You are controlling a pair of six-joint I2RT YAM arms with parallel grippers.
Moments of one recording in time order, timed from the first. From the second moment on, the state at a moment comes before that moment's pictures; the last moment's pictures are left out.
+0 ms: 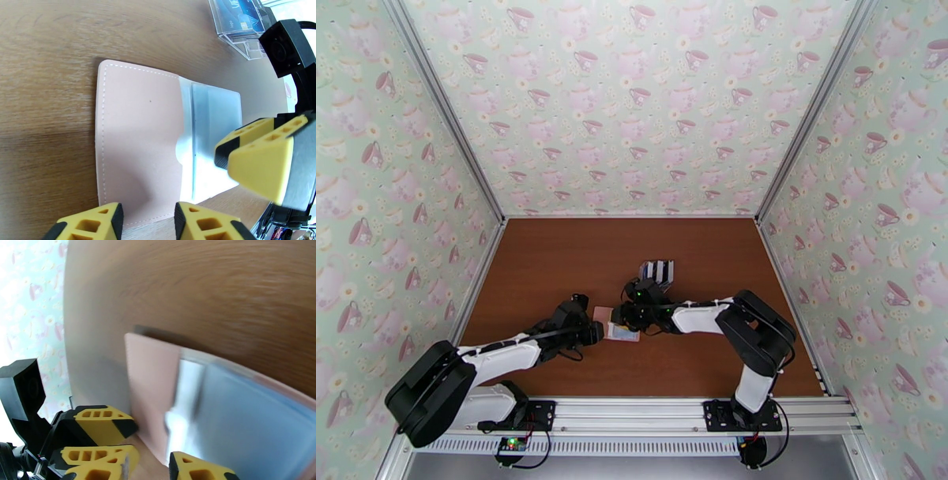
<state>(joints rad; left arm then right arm) -0.61 1.30 0.37 0.09 0.18 -0.74 0.77 1.78 0.83 0.16 -0.47 0.97</state>
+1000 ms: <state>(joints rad) -0.61 1.33 0.38 0.15 0.20 -0.74 0.72 1.75 0.97 -0.24 -0.26 0.79</state>
